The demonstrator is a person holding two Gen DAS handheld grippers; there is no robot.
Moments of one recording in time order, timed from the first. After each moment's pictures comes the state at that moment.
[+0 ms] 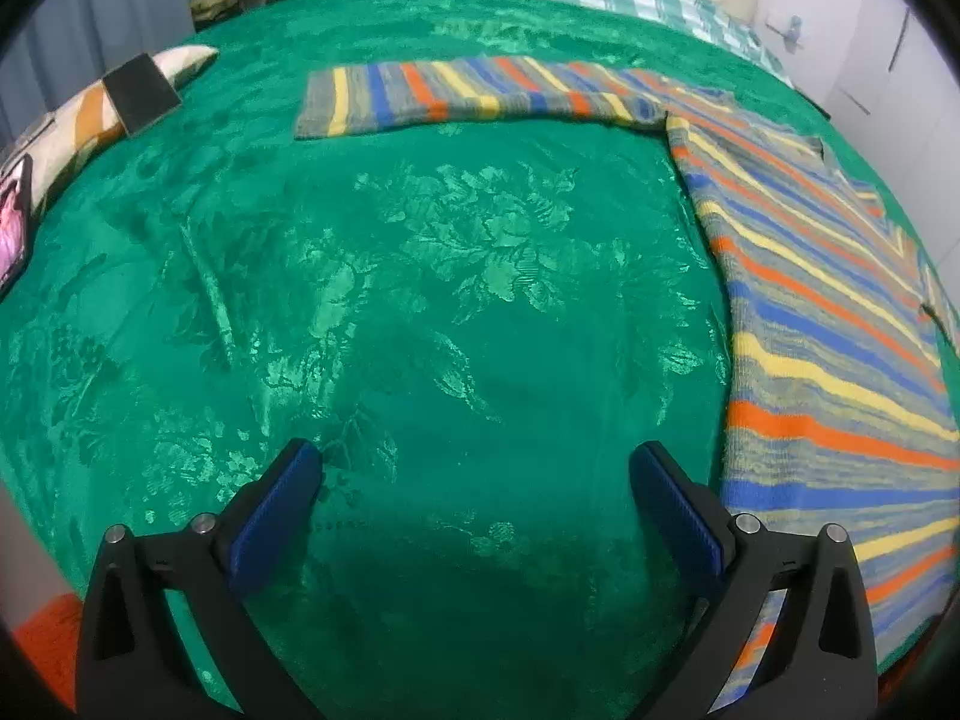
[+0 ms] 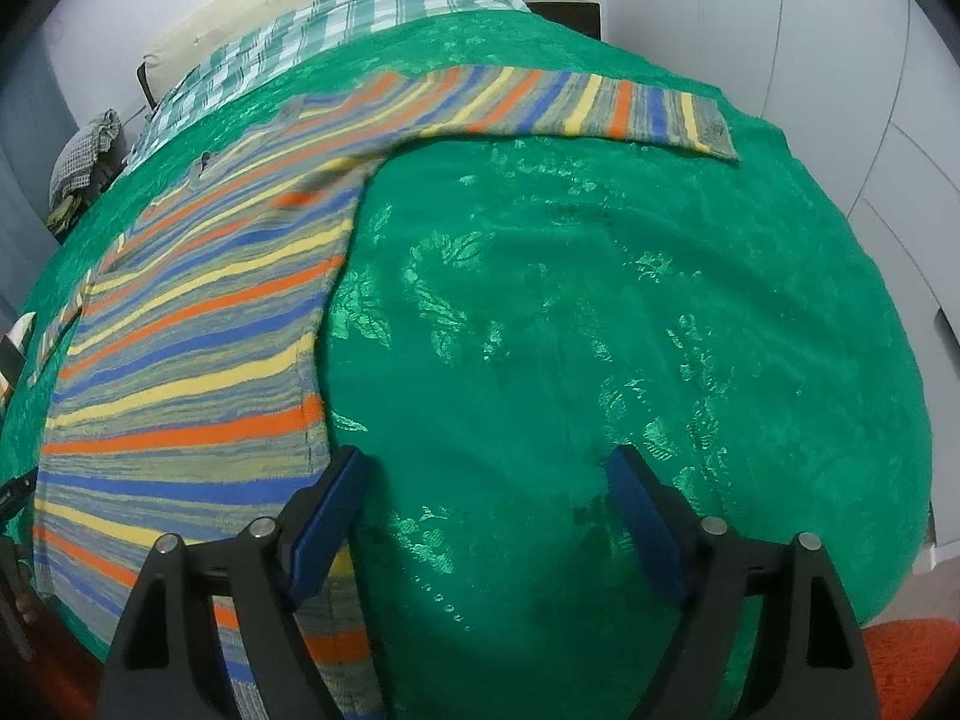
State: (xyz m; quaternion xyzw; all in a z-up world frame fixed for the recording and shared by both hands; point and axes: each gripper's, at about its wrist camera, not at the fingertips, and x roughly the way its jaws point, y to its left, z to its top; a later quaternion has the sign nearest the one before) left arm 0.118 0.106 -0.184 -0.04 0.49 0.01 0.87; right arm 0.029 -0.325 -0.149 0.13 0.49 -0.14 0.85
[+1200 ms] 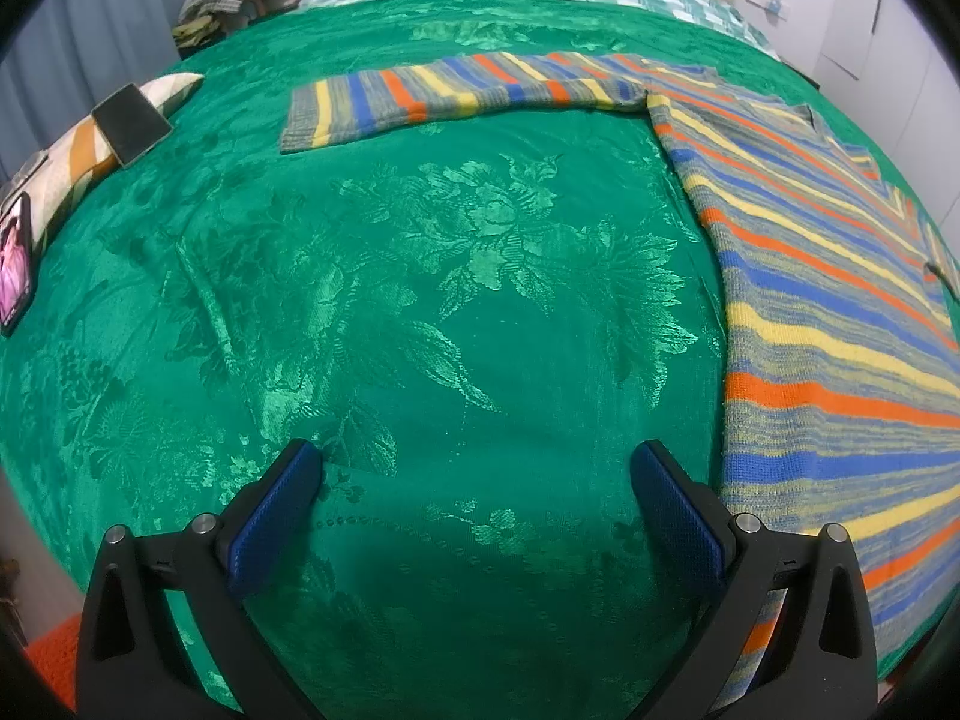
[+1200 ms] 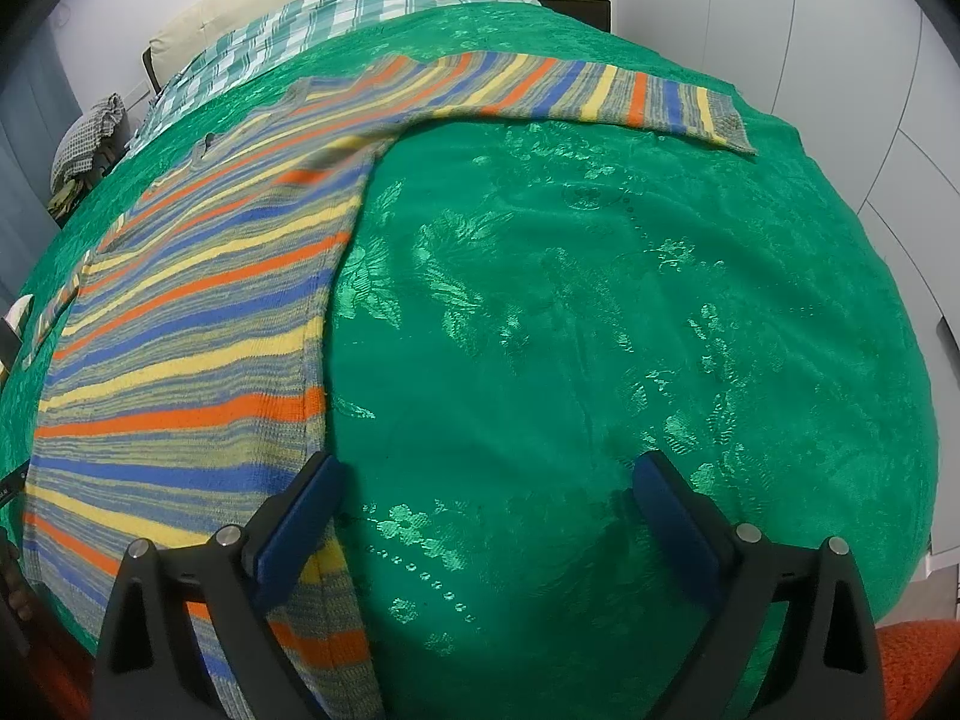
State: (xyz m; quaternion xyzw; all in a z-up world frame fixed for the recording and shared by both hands) left arm 0.115 0.097 -0.188 -0.01 0.49 0.01 0.87; right arm 0.031 -0.320 -0.154 0.12 0.49 -0.14 0.85
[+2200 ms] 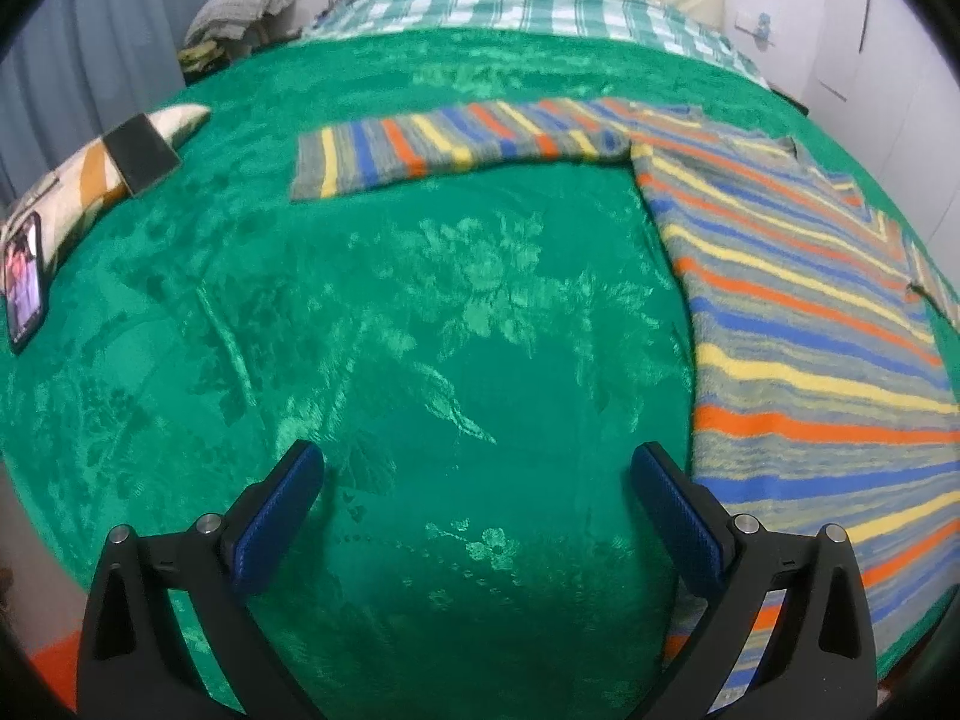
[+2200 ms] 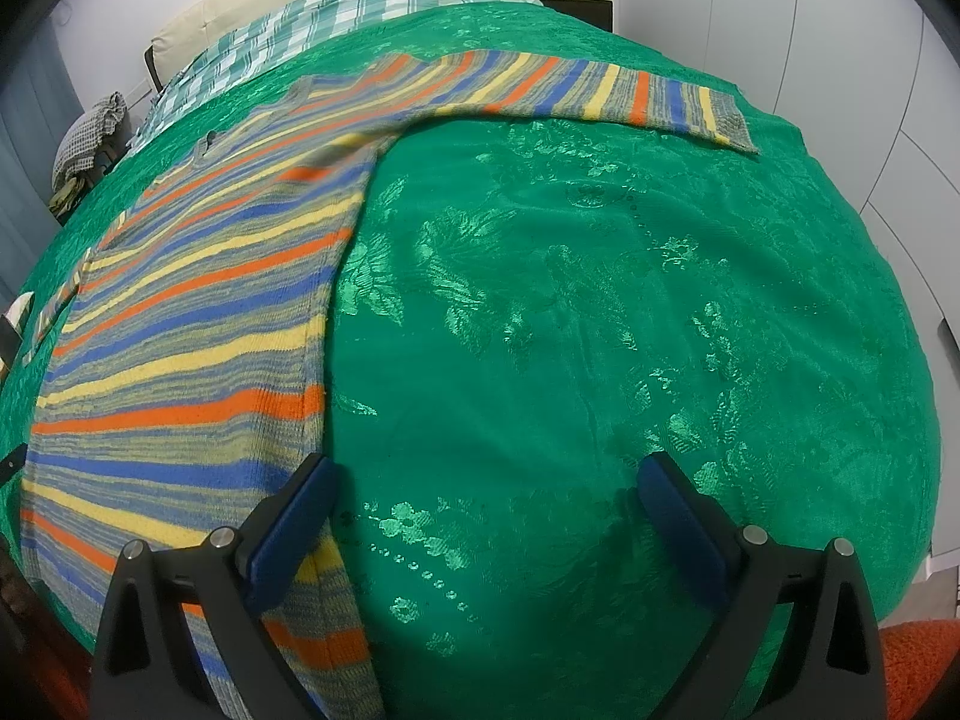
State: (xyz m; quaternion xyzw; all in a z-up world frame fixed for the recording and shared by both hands) left arm 0.112 0.097 -0.167 -0.01 0.45 0.00 0.89; right arm 0.029 -0.318 -0.155 0.12 0.49 -0.13 0.85
